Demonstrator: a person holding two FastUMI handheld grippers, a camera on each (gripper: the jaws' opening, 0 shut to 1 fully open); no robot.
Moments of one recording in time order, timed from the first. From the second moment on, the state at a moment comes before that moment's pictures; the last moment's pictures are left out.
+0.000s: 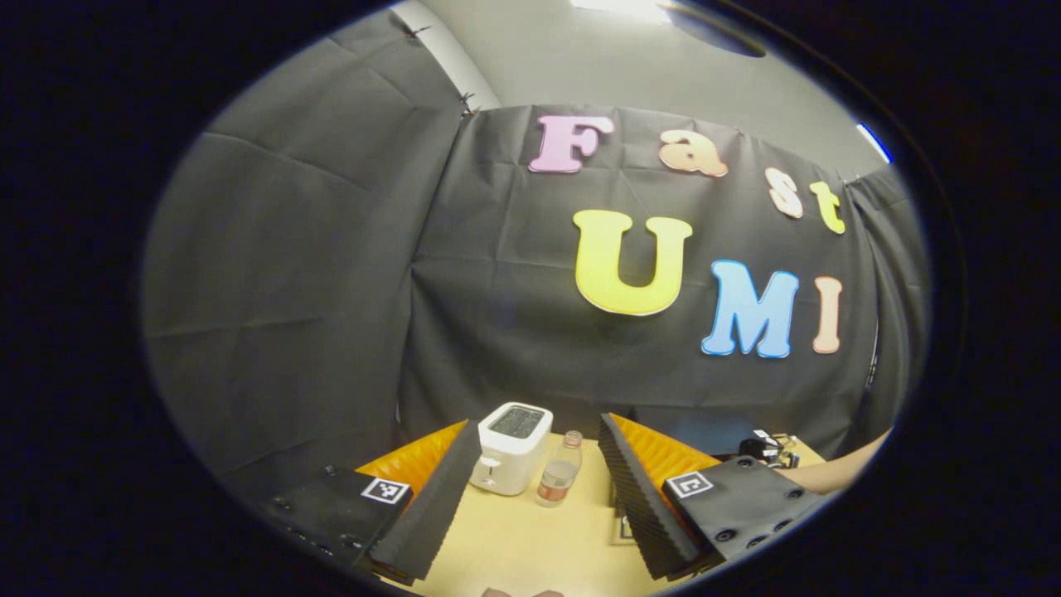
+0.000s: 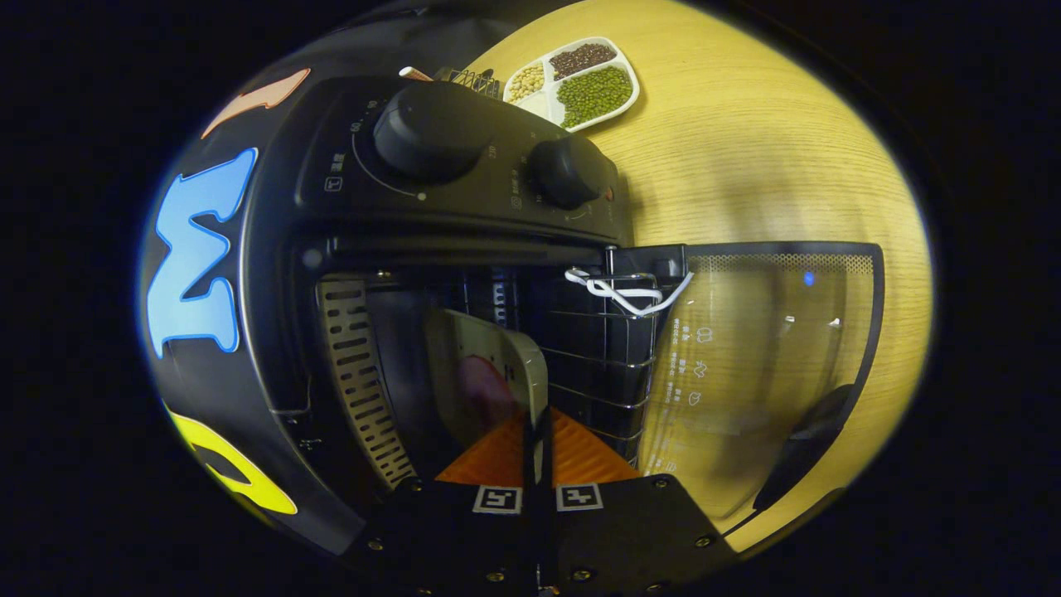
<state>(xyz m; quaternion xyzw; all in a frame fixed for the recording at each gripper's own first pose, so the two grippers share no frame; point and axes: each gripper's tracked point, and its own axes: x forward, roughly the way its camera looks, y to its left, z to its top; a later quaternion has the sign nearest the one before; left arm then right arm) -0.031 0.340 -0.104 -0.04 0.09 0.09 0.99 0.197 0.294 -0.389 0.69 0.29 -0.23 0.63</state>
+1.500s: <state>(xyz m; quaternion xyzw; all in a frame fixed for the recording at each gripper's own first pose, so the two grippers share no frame) 0.016 0.087 -0.089 -0.03 0.10 -0.10 0.99 0.037 0.135 -0.119 0.10 0.11 0.04 0.99</state>
